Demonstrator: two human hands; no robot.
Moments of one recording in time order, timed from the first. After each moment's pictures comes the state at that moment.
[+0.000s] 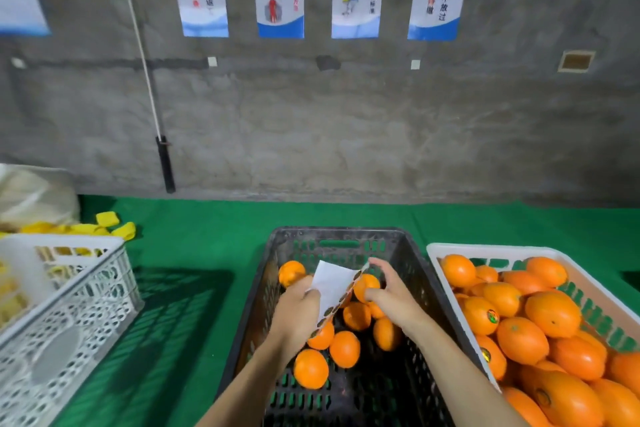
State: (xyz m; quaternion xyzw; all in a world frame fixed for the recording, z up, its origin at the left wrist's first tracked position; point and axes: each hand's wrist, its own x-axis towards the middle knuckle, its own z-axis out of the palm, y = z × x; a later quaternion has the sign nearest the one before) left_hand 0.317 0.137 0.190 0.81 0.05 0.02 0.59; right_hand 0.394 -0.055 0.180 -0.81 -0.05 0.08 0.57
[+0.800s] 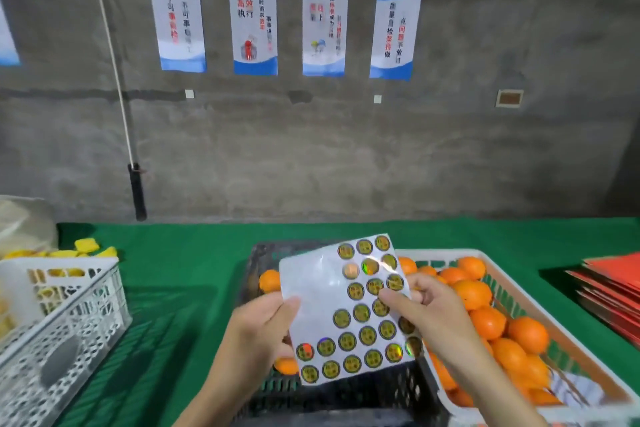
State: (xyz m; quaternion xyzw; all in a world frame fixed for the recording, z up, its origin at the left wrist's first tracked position) left_hand 0.127 0.126 0.314 0.76 -0.05 0.11 0.64; right_hand 0.162 -0.126 0.321 -0.70 -0.13 -0.06 0.70
